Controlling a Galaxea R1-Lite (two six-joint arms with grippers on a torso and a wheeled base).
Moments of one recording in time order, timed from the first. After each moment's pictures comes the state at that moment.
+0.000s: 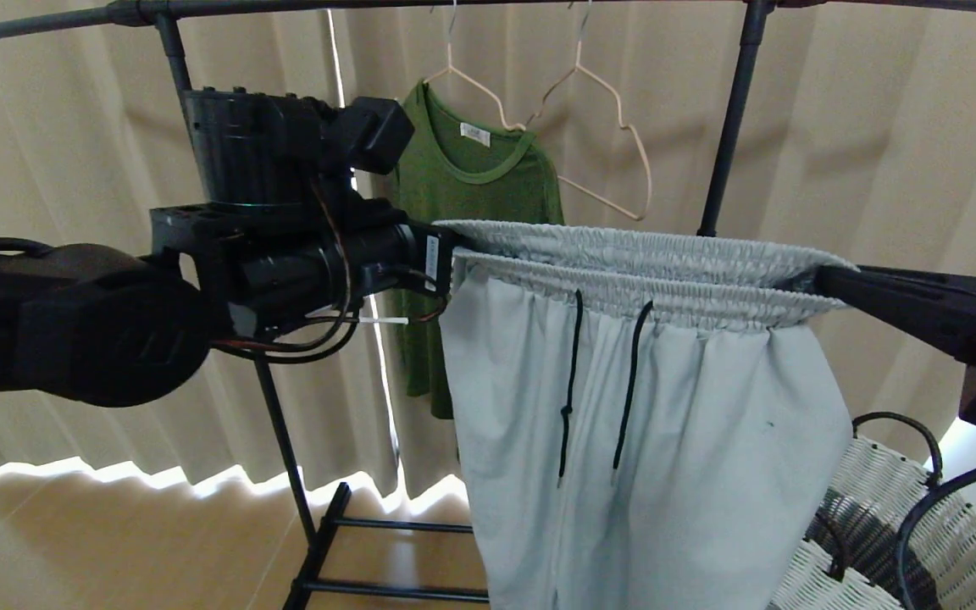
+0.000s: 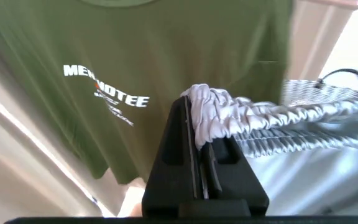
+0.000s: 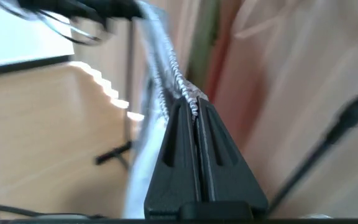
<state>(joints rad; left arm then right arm) -0.55 1.76 -1.25 -0.38 -0.03 0.07 0.27 1.18 -0.70 -0.45 0.46 -0.10</state>
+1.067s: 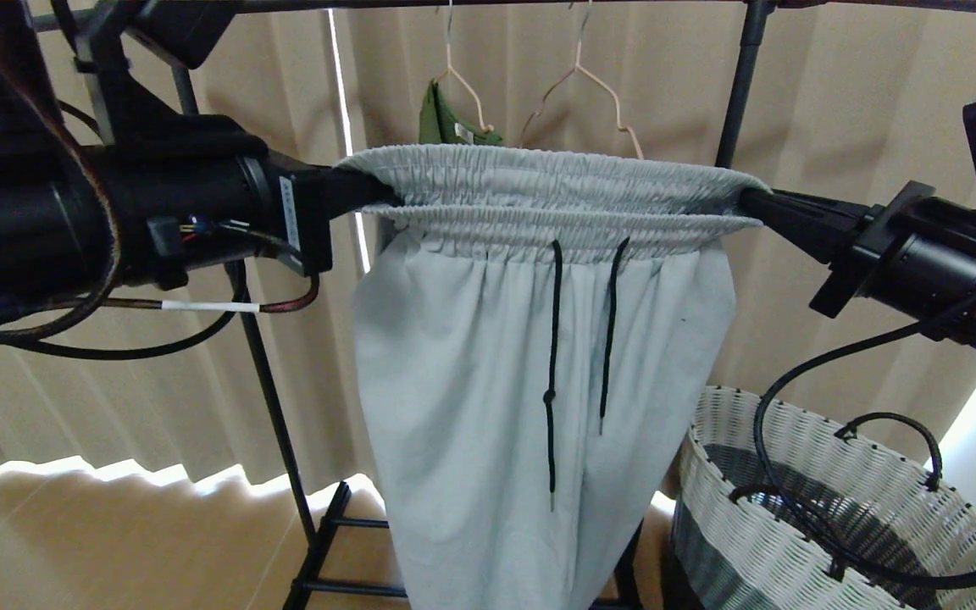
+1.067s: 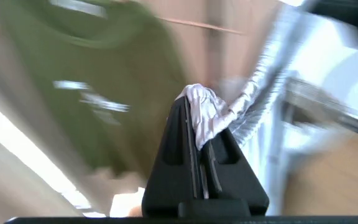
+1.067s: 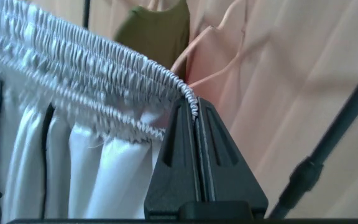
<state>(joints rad) -0.52 1.47 -1.18 -0.22 -0.15 0.13 0.26 1.47 -0.76 -0.86 0.39 -0.08</state>
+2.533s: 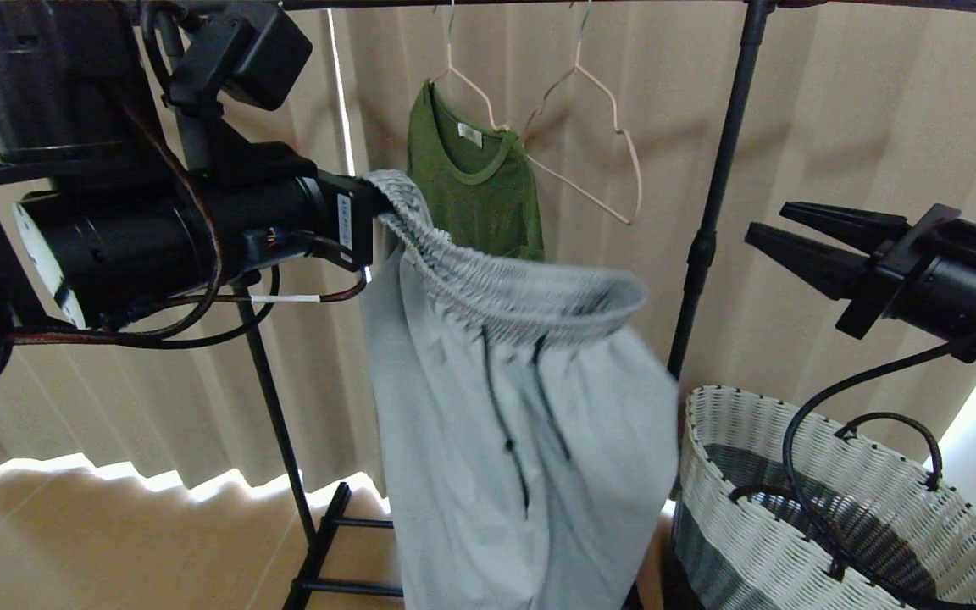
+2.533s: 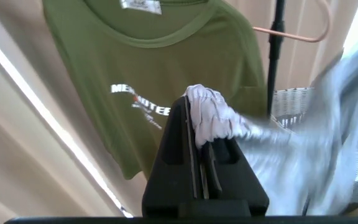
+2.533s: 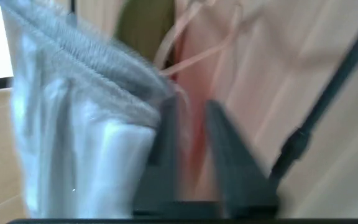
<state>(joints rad) -0.51 1.57 -1.17 -0.36 -0.05 0.17 0.23 1.42 -0.71 -0.80 0.38 -0.08</state>
